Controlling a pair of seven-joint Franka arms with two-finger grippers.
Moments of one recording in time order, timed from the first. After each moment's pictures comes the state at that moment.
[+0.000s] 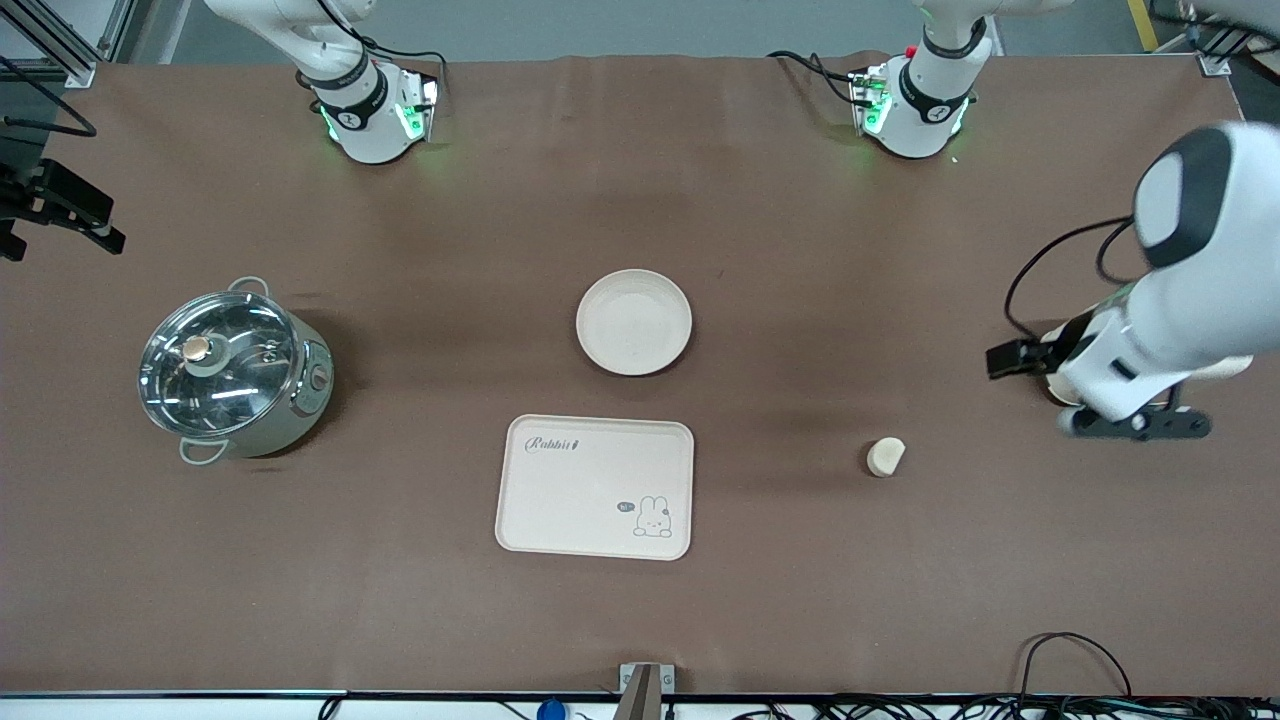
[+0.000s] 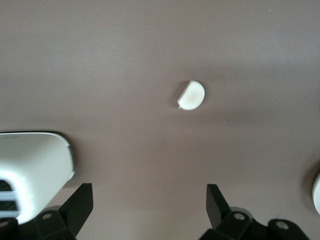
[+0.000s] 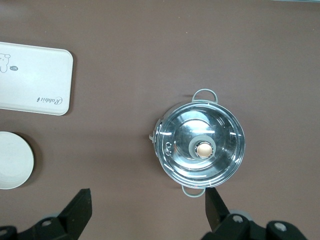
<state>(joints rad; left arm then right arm) -0.04 0.36 -0.11 -1.47 0.03 1.71 -0.15 -0.02 -0.01 0.00 -1.45 0.01 1.50 -0.09</state>
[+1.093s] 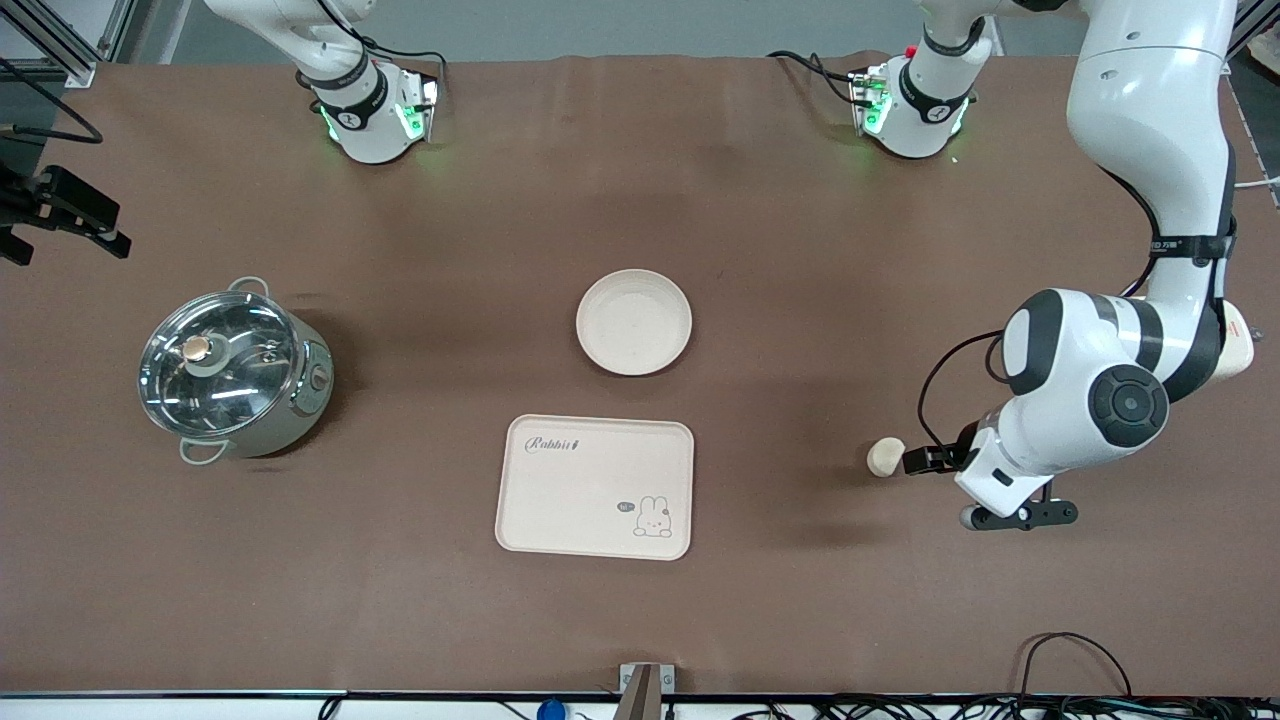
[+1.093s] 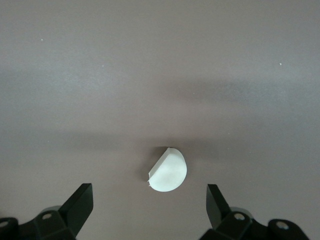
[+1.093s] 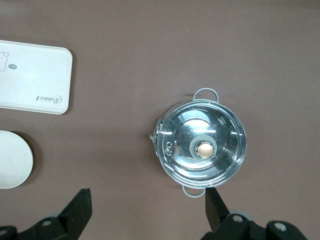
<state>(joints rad) -0.07 0.61 -0.12 -1.47 0.03 2.06 -0.23 -0.02 -0.01 0.00 -1.46 0.01 1.50 -0.09</state>
